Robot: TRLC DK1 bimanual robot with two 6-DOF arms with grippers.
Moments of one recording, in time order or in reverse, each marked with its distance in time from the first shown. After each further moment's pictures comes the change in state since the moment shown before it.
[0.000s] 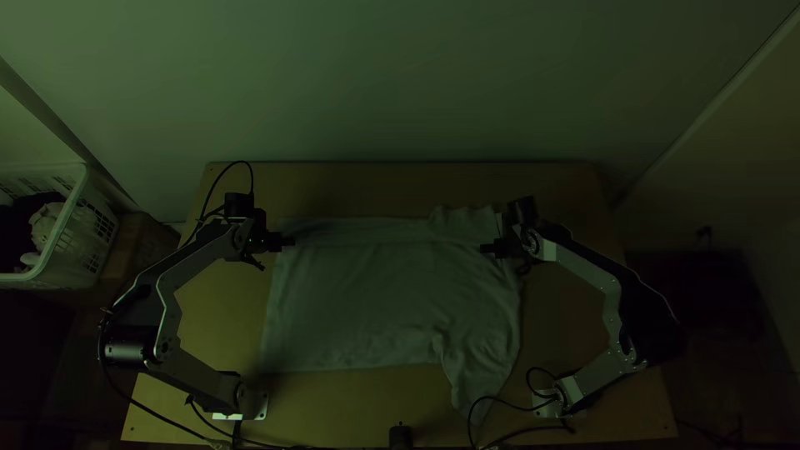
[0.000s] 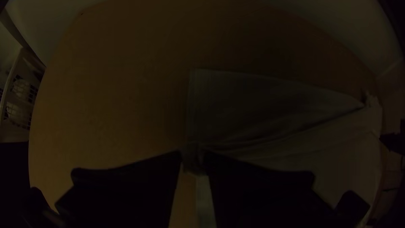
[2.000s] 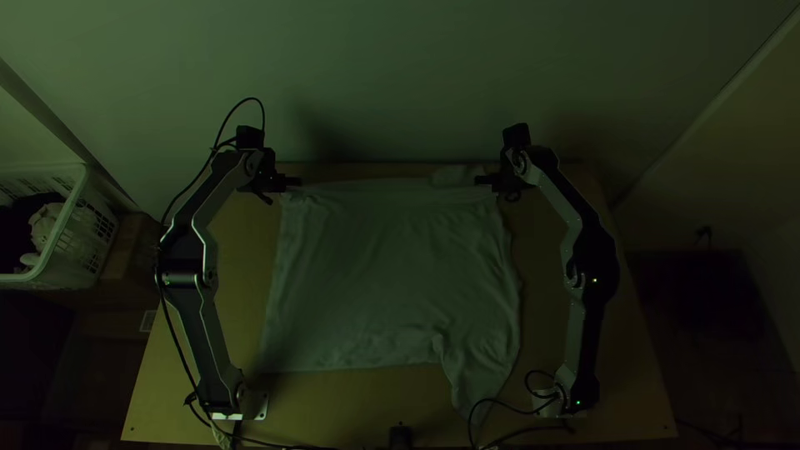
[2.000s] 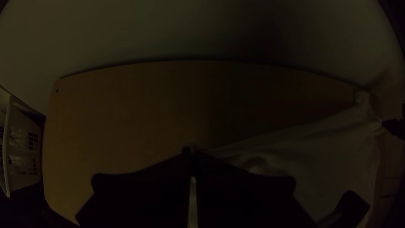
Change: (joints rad) left arm -0.001 0.507 0.873 -0.328 -0.004 0.053; right arm -0.070 0.540 0.966 -0.369 -0.020 -0.018
